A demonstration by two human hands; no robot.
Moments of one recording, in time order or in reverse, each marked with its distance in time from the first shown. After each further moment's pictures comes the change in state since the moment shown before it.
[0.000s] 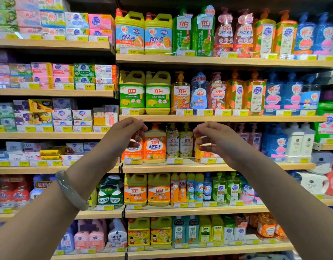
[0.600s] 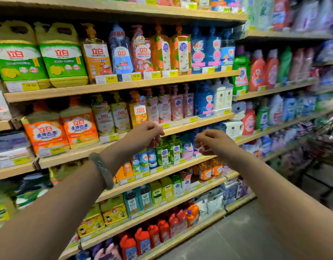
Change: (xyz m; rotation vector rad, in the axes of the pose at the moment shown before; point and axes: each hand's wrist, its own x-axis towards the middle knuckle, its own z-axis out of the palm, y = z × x) left_hand 0.033 -0.070 0.236 0.175 -0.551 -0.130; right_hand -0.072 0.129 -0.163 -0.245 0.377 0.286
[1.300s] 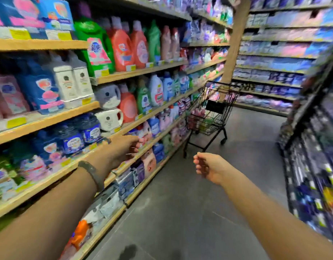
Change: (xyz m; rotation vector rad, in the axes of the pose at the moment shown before) left_hand 0.220 0.096 0.492 -0.425 -0.517 -0.305; right_hand -0.037 0.254 -0.436 0.555 0.672 0.626
